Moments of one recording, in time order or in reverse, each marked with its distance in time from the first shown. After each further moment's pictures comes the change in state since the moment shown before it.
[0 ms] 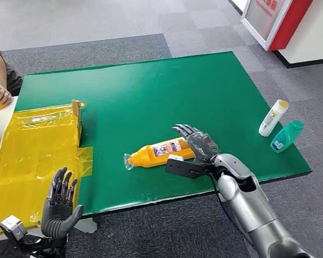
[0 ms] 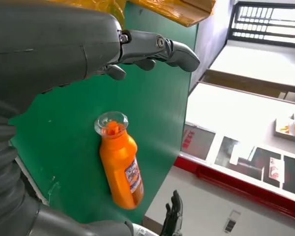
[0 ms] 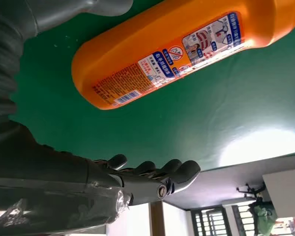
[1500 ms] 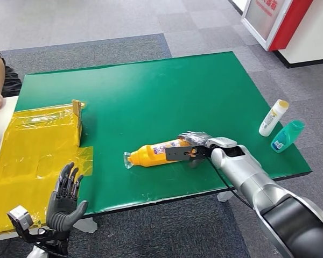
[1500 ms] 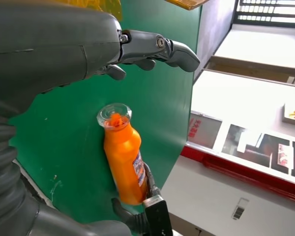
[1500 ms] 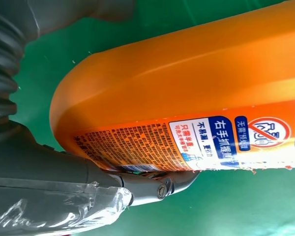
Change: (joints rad) left arm -0.066 0.058 -0.073 0.077 0.033 0.011 -0.003; right arm -0.387 -0.017 0.264 0.668 -0.093 0.150 0.045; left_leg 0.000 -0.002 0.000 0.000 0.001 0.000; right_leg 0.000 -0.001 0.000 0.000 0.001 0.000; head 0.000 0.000
